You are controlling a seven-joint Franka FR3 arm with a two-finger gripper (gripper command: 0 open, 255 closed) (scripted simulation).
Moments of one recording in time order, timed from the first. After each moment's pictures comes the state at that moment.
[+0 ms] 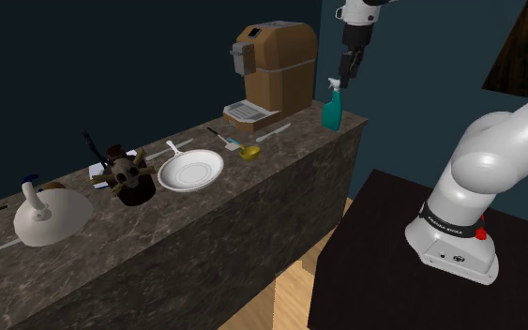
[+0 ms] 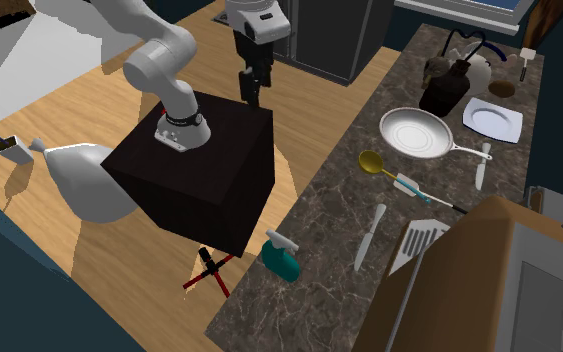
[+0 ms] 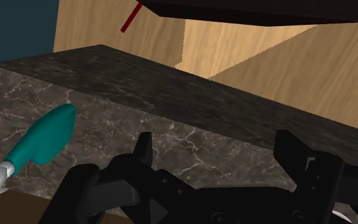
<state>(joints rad) -0.11 -0.57 -0.16 -2.34 -0.10 1.82 -0.32</state>
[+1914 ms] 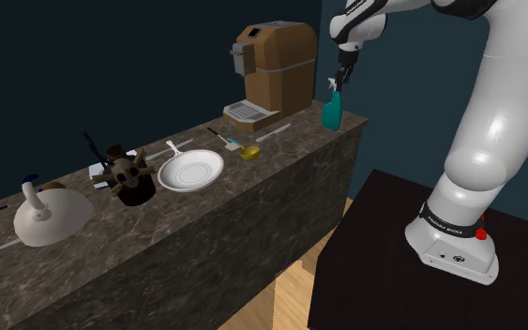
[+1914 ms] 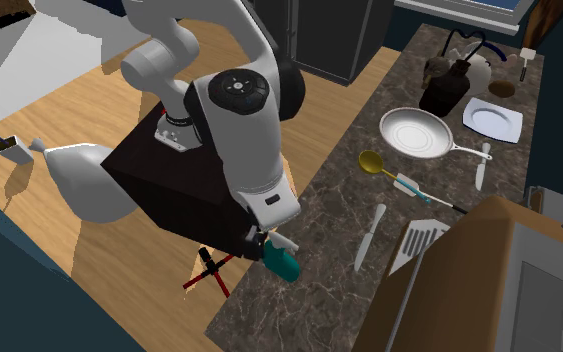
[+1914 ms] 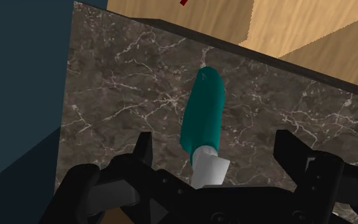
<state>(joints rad) -0.24 0.18 -0.45 -1.92 0.08 2.19 -0.80</state>
